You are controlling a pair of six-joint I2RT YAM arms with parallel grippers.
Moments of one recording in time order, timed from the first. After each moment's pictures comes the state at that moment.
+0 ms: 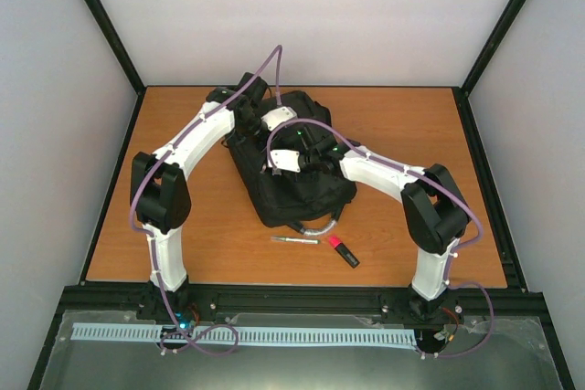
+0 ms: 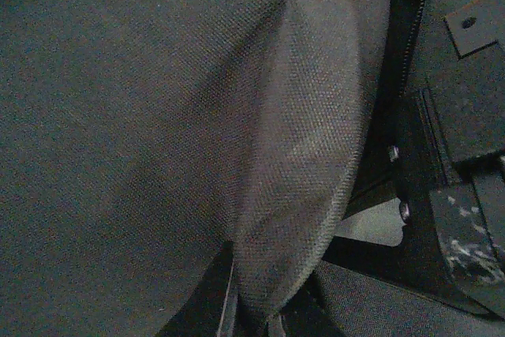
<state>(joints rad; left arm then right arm) -0.43 1.96 1.80 -1.05 0.42 0.43 0.69 1.85 1.33 -0.34 -0.23 -1.02</state>
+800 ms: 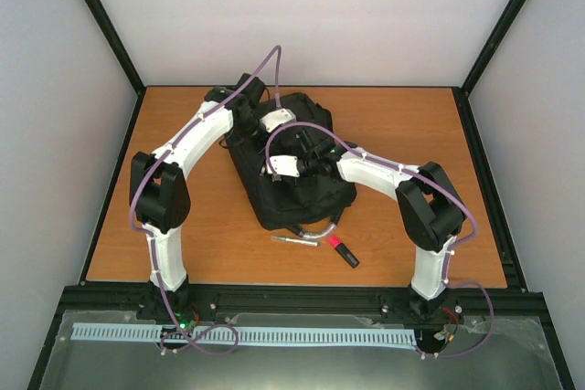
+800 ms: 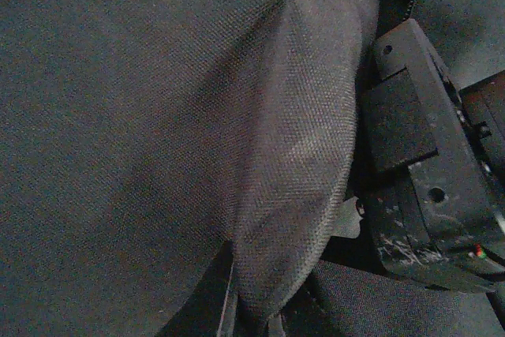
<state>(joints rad) -0.42 1.96 1.80 -1.09 0.46 0.48 0.69 1.88 1.32 -0.33 -0.27 -1.08</state>
